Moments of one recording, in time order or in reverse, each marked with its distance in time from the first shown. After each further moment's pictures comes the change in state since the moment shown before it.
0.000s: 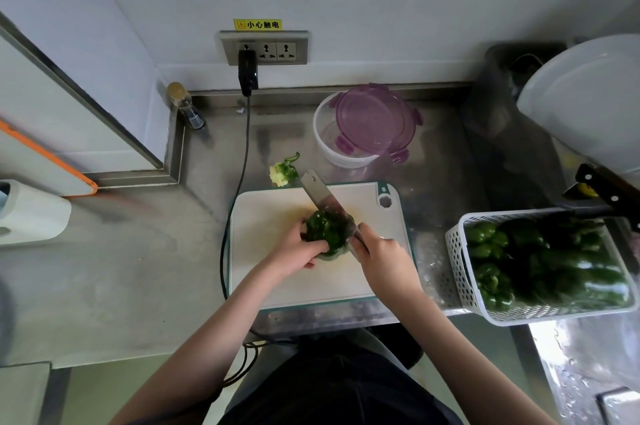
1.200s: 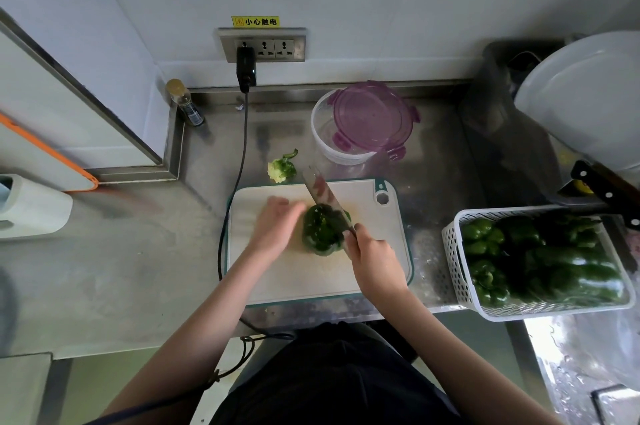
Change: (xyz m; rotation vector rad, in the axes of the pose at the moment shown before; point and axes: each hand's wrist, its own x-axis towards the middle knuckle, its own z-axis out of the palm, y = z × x) left_hand 0.001 0.011 -0.018 0.089 0.340 0.085; right_hand -0.005 -0.009 0.004 0.092 -0.066 0.167
